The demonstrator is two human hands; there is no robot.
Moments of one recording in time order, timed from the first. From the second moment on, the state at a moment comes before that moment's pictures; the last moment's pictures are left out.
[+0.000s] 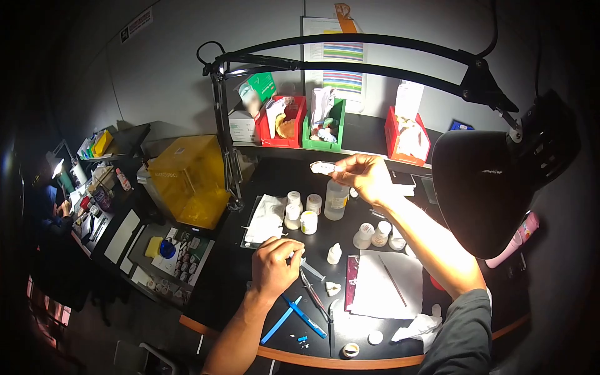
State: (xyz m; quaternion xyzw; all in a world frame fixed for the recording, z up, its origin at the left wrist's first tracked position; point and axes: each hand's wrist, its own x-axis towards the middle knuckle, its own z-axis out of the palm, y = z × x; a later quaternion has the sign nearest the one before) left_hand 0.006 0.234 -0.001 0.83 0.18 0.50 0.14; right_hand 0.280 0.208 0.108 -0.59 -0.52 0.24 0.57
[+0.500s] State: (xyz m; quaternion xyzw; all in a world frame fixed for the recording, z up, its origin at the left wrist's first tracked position) left_hand 0.006 0.233 -0.002 0.84 0.19 0.50 0.14; right_hand 0.289 0.225 0.100 -0.59 -0.51 0.22 0.59
